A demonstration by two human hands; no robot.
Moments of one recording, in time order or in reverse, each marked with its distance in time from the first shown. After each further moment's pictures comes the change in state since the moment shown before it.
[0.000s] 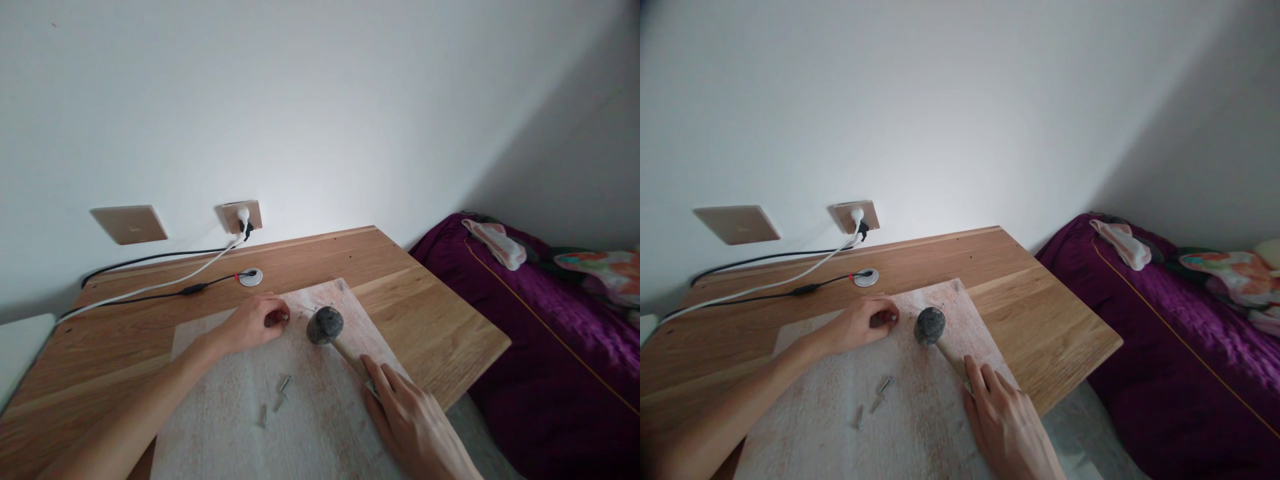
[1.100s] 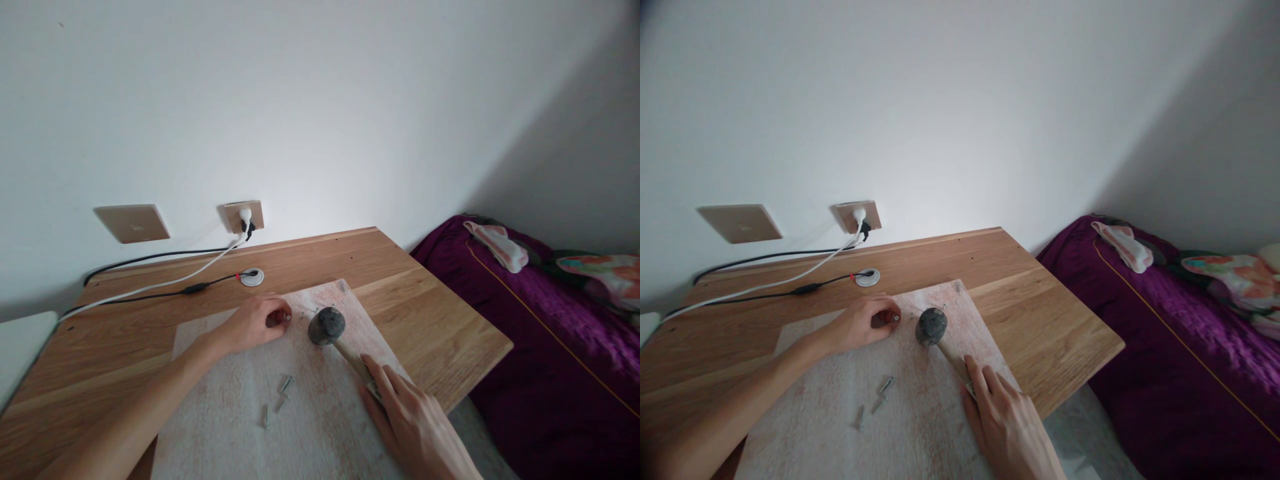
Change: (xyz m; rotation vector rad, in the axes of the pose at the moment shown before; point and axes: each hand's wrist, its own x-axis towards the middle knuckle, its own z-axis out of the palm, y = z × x) left_hand 0.000 -0.002 0.001 0.002 0.012 0.002; right_hand 0.000 0.001 0.001 0.052 0.010 0.028
